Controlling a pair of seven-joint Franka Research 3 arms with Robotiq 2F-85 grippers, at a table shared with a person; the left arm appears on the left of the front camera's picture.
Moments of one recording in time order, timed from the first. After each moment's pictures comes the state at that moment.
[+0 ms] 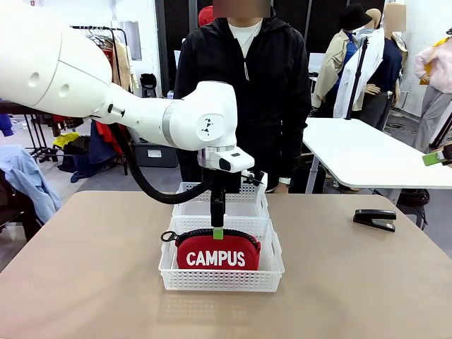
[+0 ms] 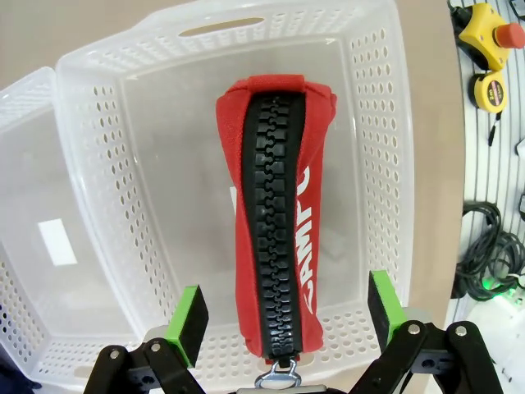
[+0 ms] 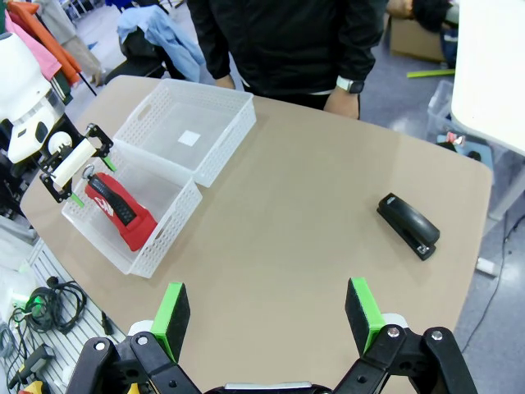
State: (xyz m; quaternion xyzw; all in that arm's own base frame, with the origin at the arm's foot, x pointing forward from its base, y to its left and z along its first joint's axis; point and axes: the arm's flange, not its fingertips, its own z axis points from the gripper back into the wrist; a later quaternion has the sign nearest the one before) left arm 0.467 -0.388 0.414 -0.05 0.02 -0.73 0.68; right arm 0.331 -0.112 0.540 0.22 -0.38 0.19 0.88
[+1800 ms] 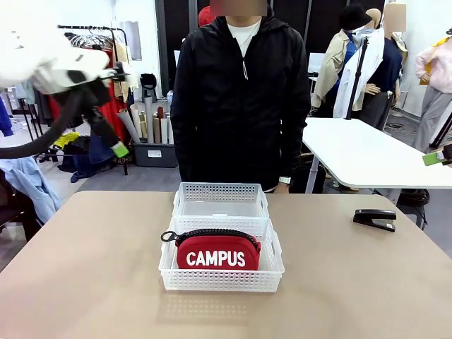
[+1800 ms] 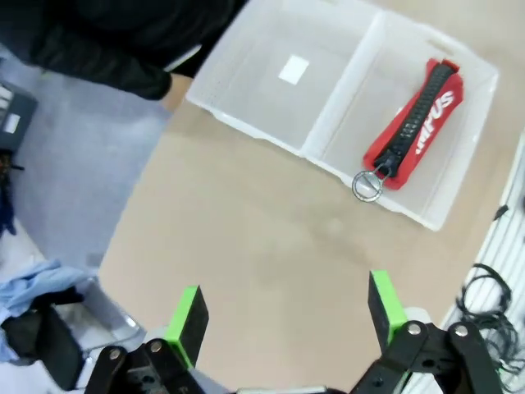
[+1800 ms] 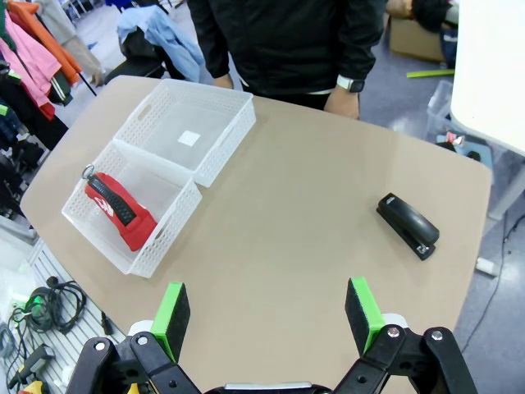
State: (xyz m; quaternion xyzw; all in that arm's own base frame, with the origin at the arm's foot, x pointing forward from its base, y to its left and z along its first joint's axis) left arm 0.414 -0.095 0.595 -0.05 -0.26 -0.47 0.84; right arm 0.331 -0.112 0.540 0.22 -0.38 0.19 0.88
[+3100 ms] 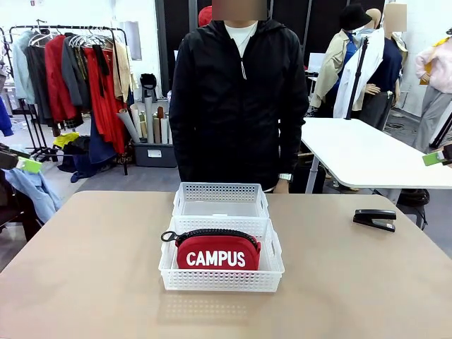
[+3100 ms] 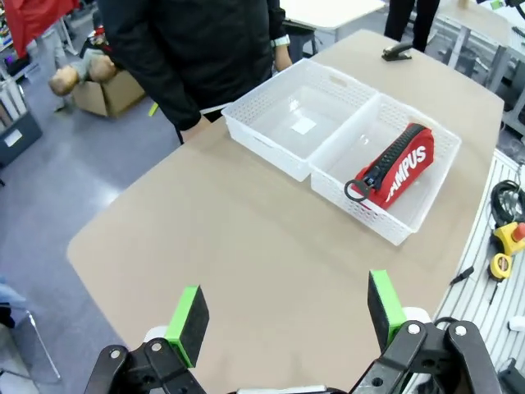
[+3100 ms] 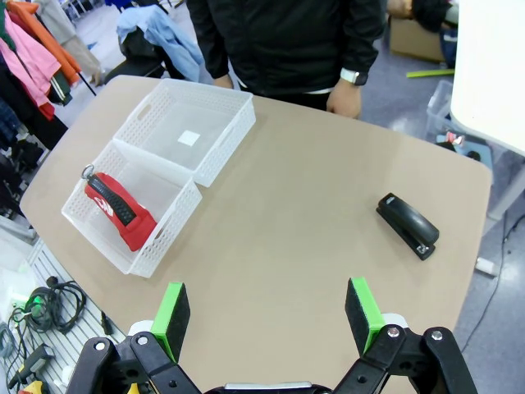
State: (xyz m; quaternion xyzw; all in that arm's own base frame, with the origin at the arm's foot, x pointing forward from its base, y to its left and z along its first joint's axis) left arm 0.323 0.099 0.524 -0.22 -0.43 -0.34 0.81; right arm 0.331 -0.112 0.540 0.22 -0.38 0.19 0.88
